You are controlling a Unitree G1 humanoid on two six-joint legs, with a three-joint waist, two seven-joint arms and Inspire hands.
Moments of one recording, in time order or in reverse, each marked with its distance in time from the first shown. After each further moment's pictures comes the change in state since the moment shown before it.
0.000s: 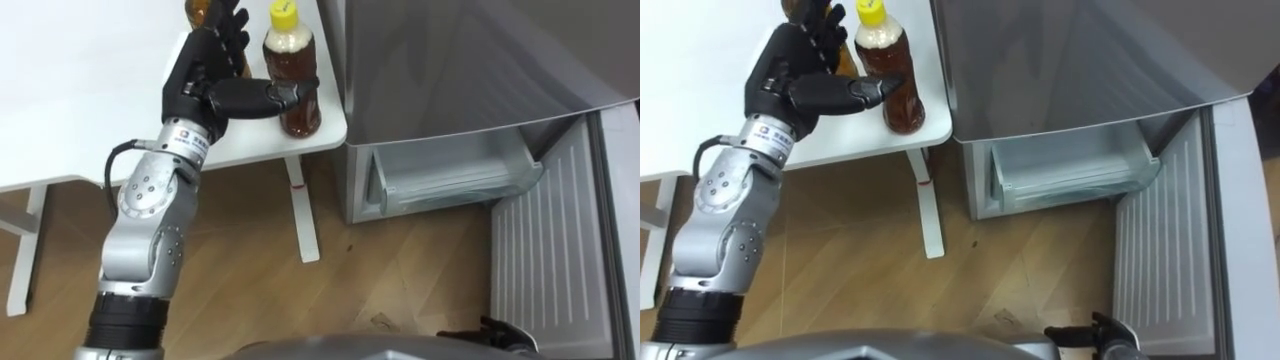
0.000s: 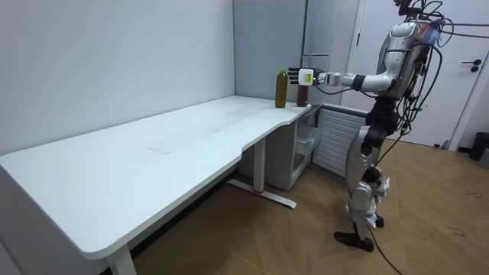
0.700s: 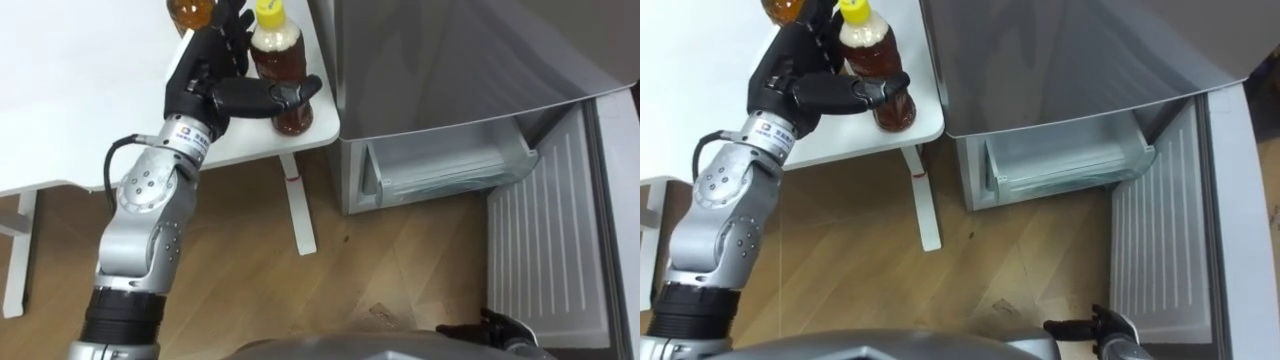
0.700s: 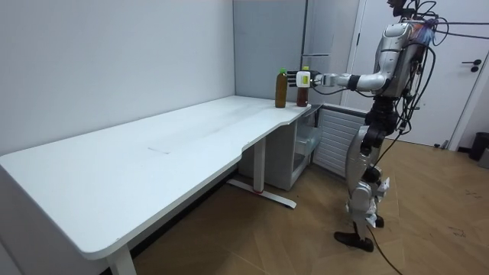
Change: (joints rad) left arm -0.018 0.025 0.000 0.007 -0.001 0.018 -0.008; right arm 0.003 -0.001 0.000 -0.029 -0.010 0.002 0.000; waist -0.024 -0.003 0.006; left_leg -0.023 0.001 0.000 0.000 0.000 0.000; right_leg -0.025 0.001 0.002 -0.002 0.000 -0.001
